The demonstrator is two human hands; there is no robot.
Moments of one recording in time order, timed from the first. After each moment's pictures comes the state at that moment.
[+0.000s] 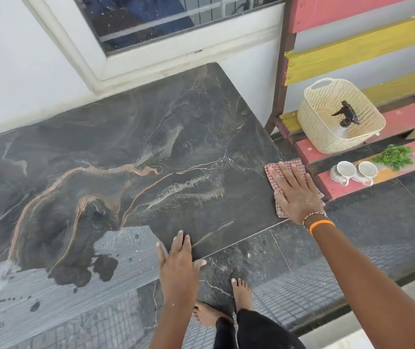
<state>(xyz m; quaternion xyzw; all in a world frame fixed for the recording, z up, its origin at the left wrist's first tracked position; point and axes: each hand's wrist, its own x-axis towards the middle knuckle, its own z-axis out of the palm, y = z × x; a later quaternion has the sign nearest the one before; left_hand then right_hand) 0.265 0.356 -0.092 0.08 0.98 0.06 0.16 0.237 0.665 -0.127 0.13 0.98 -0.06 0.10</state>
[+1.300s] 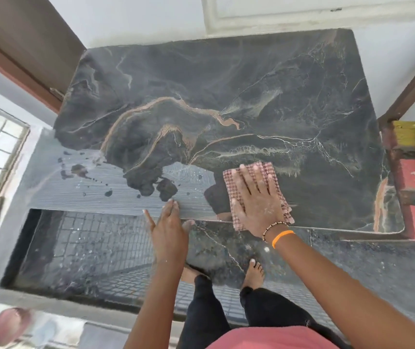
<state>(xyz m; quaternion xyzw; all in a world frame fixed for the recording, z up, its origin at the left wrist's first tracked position) 0.299 0.263 -0.101 -0.18 0.98 0.09 0.05 0.225 0.458 -0.130 -0.17 0.98 -0.06 0.09</state>
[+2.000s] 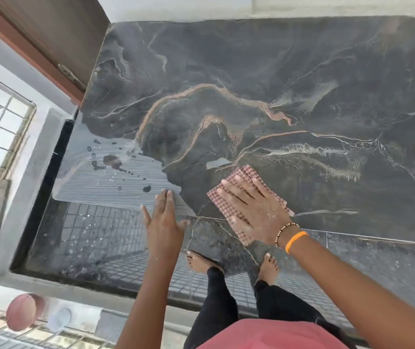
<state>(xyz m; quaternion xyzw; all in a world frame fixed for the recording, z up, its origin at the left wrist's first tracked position) 0.299 0.138 -0.101 -0.18 0.97 0.13 0.04 0.227 0.357 -0.124 -0.38 0.92 -0.02 0.10</state>
